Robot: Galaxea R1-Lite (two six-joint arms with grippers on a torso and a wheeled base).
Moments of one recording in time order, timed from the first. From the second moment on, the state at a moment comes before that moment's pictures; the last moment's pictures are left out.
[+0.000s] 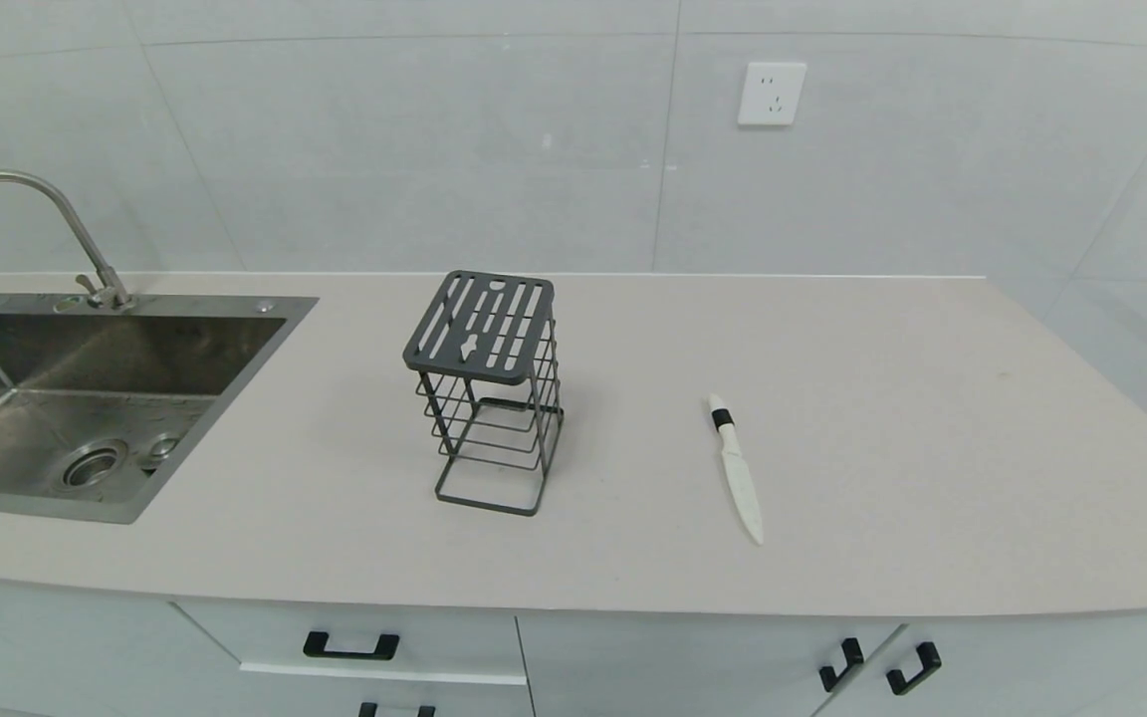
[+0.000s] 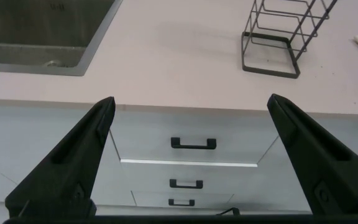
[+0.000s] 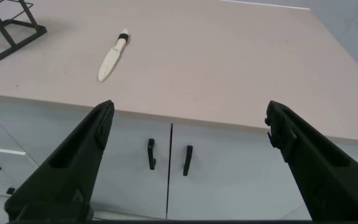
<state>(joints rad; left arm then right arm) 0.04 0.07 0.00 -0.05 -0.08 -0.04 -0.01 0.03 0.00 0.00 0.10 -0.08</state>
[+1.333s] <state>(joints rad) 0.04 0.07 0.00 -0.05 -0.07 -0.05 -0.01 0.02 0.00 0.00 0.10 -0.08</state>
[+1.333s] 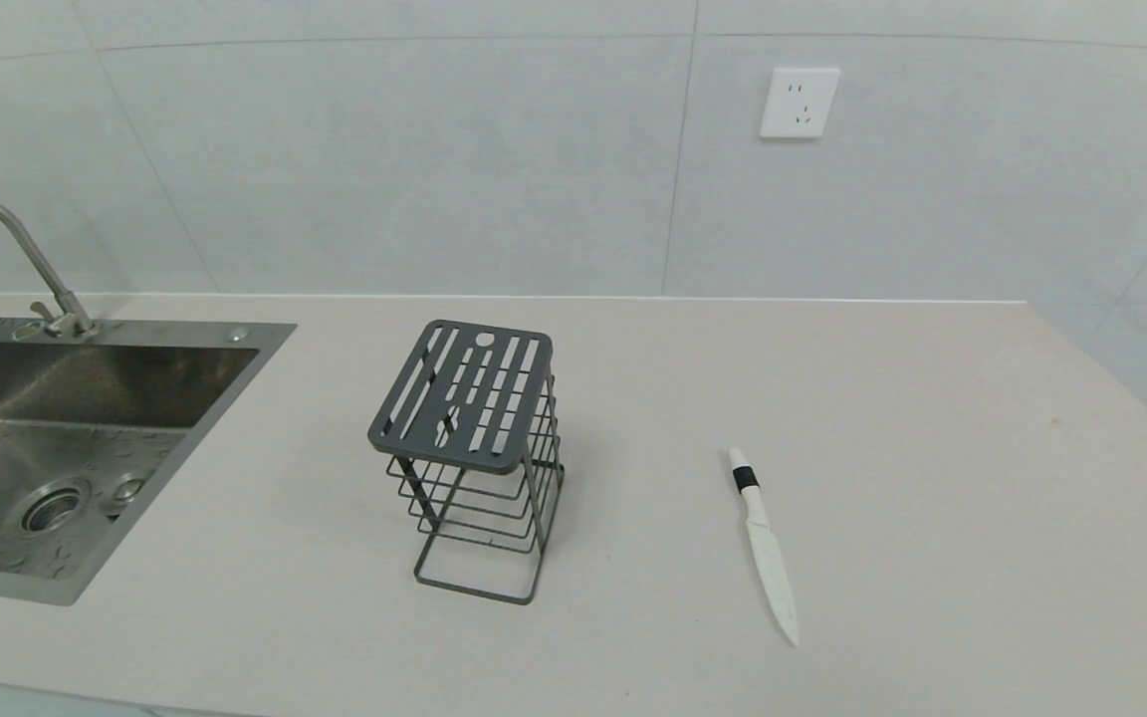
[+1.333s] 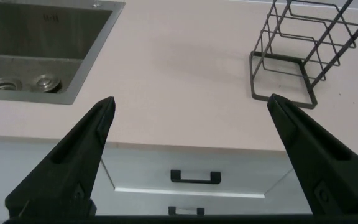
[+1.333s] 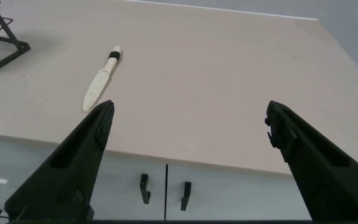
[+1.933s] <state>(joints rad) 0.04 0.07 0.00 -0.05 -0.08 -0.03 -0.01 0.02 0.00 0.00 0.10 -0.07</state>
